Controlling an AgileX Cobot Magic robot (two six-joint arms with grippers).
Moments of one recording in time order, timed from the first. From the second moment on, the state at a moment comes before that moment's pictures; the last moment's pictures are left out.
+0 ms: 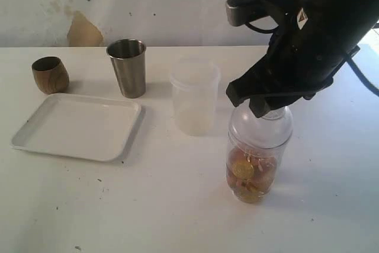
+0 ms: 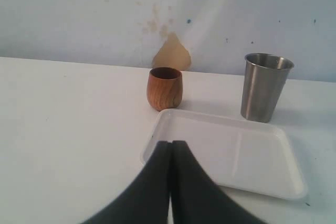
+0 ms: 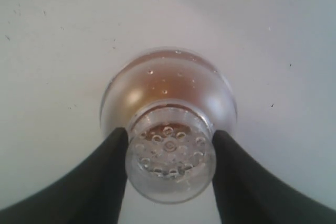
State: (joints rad) left arm -0.02 0.00 0.00 -0.03 0.21 -0.06; right arm 0.46 1.45 -1.28 -0.07 1.13 0.08
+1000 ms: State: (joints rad) left arm -0.02 0.00 0.00 -0.03 0.21 -0.06; right arm 0.46 1.35 -1.32 -0.08 1.11 0.06
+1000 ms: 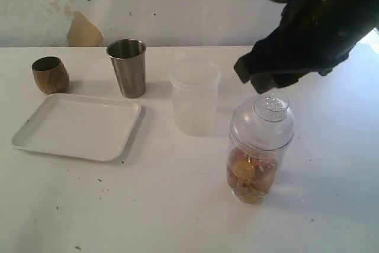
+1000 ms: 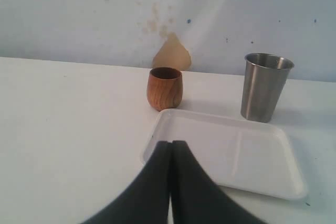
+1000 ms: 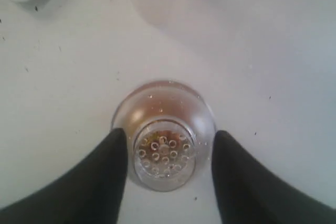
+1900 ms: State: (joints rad) left arm -0.02 0.00 0.00 -0.03 0.21 -0.06; right arm 0.46 1.32 -1.15 -0.08 0.88 0.03
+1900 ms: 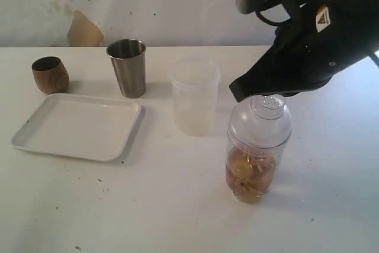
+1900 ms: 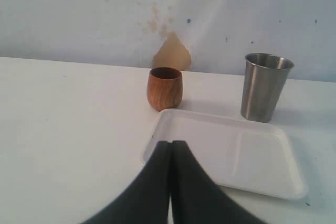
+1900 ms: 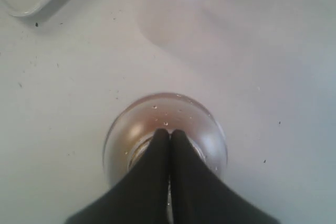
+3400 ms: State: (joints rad) left arm -0.02 0.00 0.00 -0.03 0.21 -0.06; right arm 0.46 1.32 -1.08 -0.08 0.85 0.01
